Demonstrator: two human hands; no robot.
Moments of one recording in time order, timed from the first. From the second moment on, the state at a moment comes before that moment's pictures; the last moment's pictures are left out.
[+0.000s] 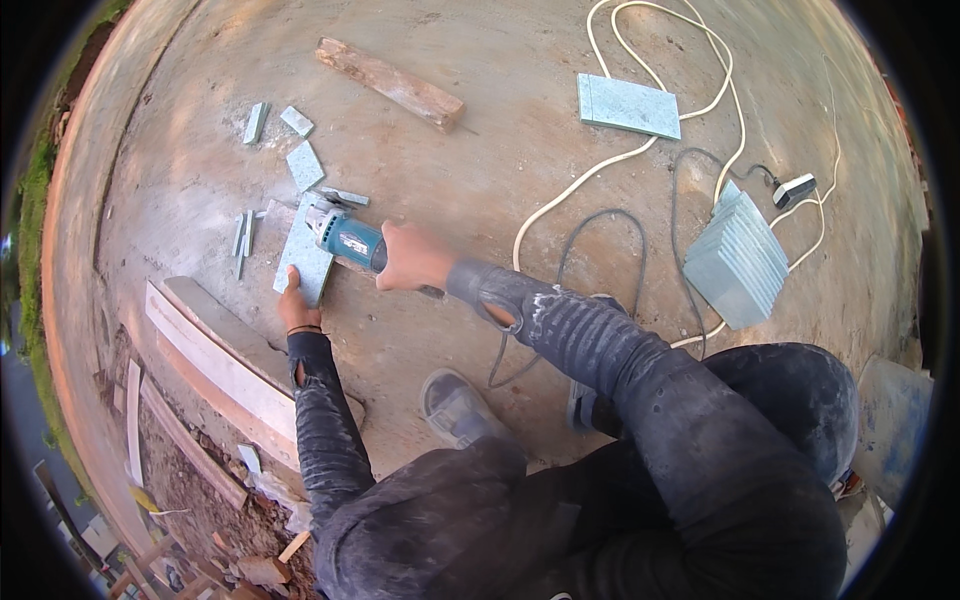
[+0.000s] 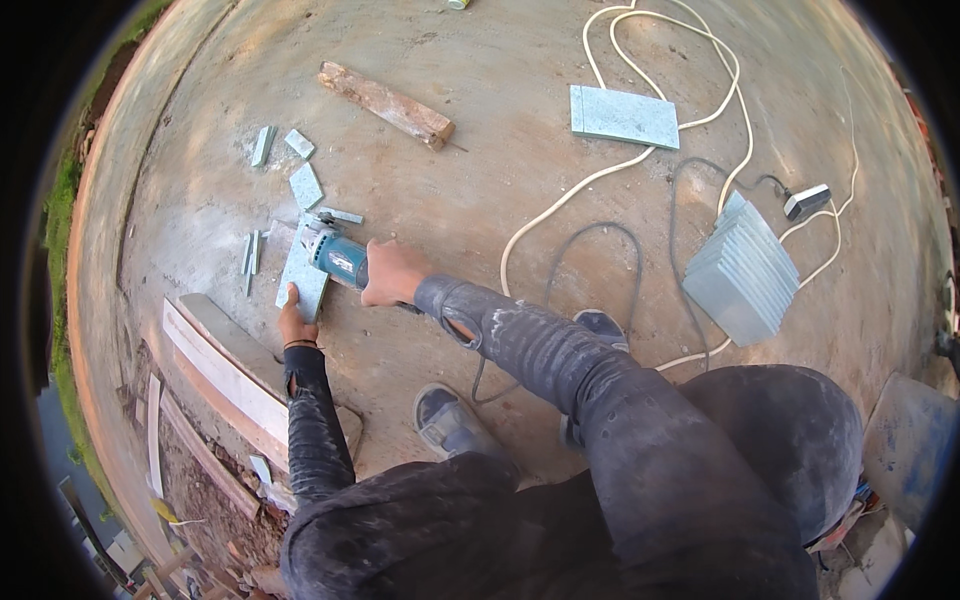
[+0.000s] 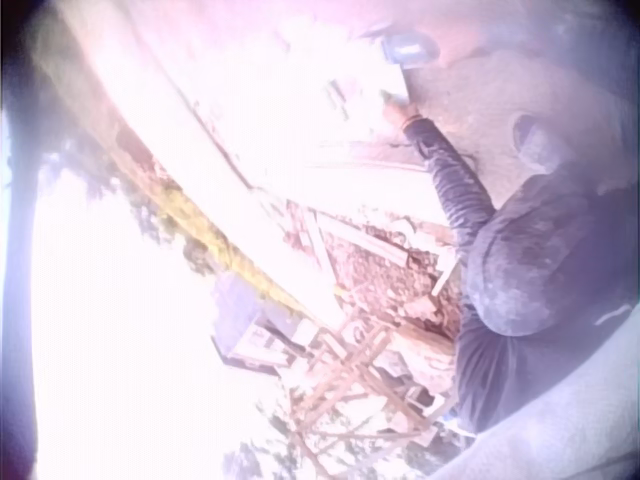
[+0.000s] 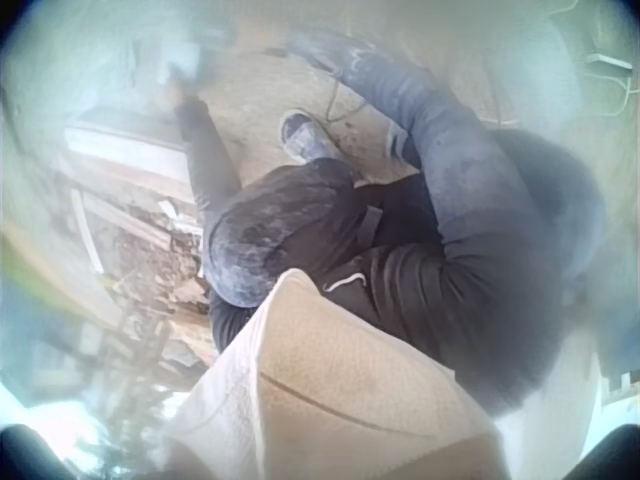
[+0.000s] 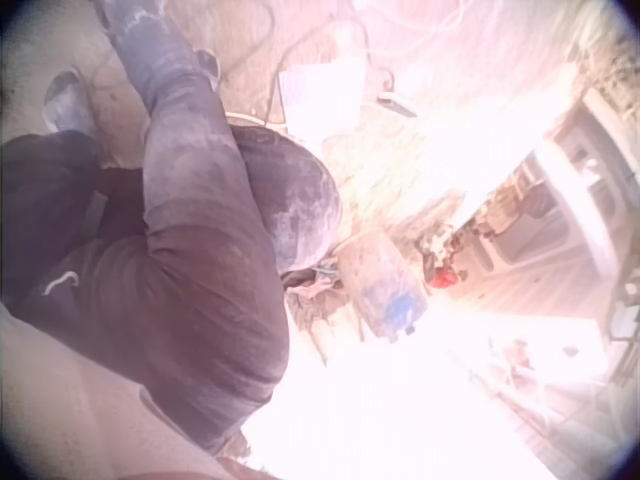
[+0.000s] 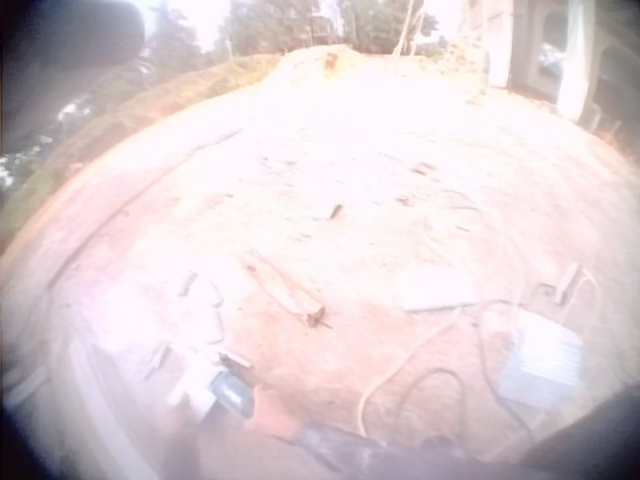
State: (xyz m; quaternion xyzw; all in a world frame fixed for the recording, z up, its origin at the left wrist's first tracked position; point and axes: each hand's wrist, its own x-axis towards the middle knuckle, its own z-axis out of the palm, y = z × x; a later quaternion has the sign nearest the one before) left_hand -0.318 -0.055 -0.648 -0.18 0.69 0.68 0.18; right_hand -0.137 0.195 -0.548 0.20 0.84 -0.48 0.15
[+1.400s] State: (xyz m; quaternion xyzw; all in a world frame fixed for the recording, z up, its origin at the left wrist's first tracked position) left_hand -0.163 -0.381 -0.522 -0.35 0.84 0.42 0.01; right_hand -0.154 0.232 -0.519 0.24 0.83 -0.51 0.07
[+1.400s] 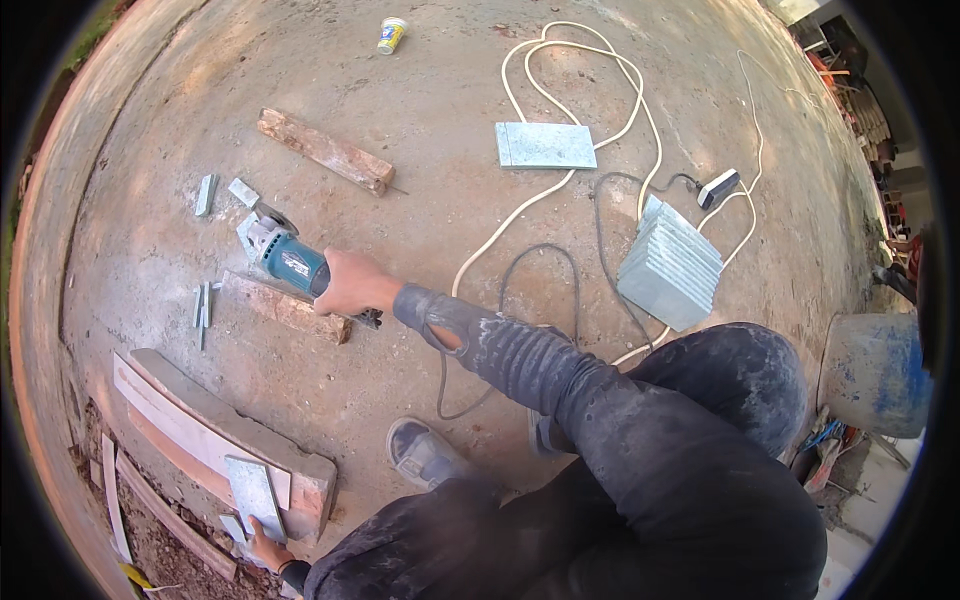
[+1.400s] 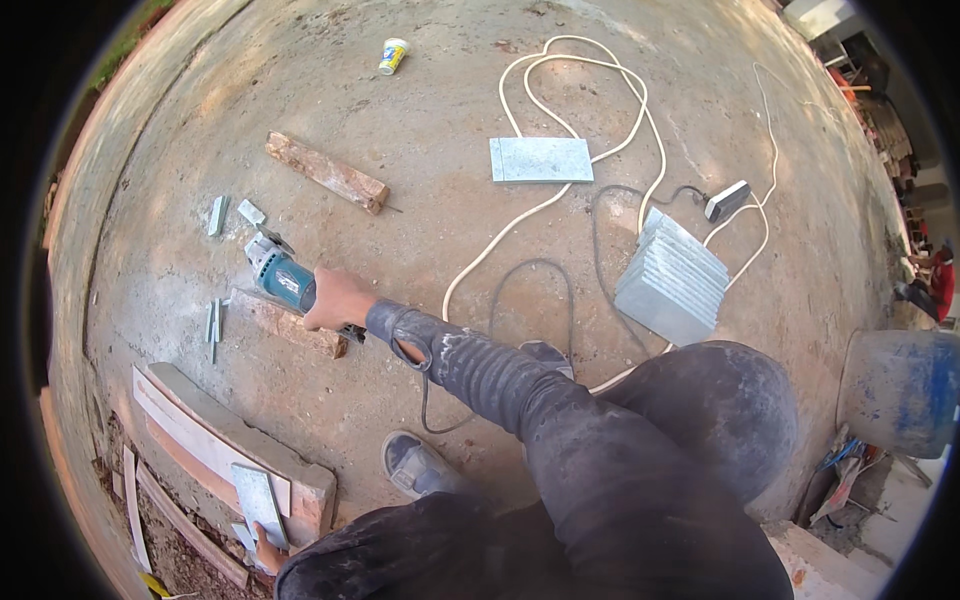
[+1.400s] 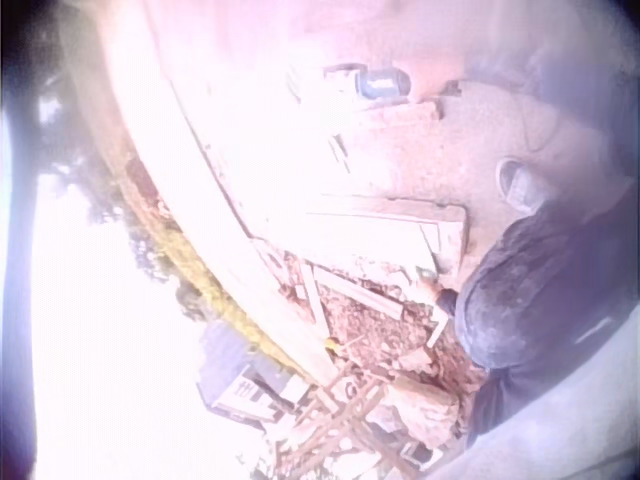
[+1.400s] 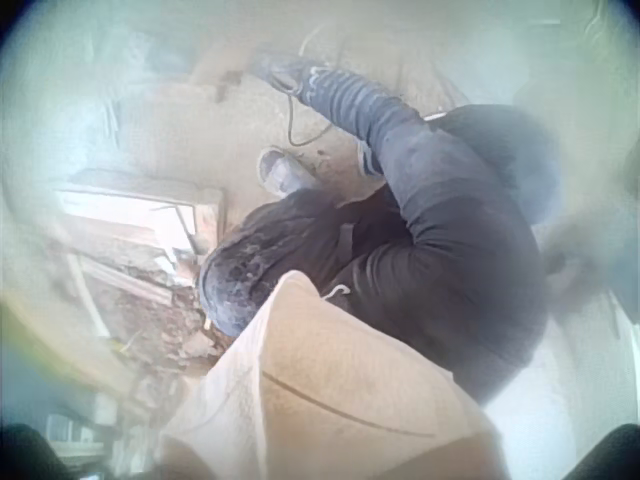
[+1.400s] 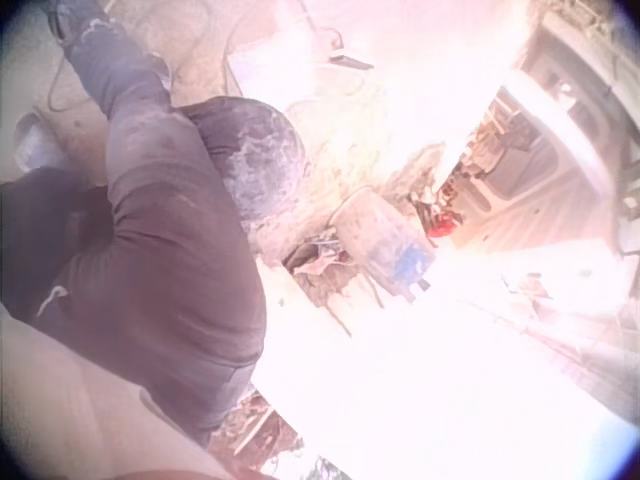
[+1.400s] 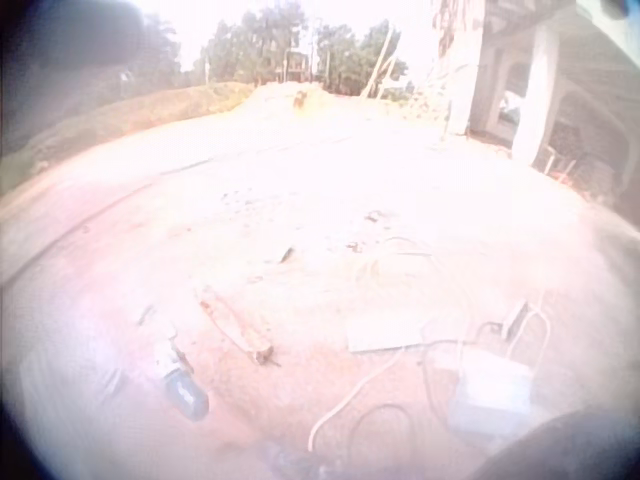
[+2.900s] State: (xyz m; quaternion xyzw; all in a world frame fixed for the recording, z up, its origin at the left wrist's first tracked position) left_hand -0.133 0.547 -0.613 0.65 0.68 0.03 0.34; right_hand 0.110 0.542 -0.488 0.61 0.69 -0.35 -0.15
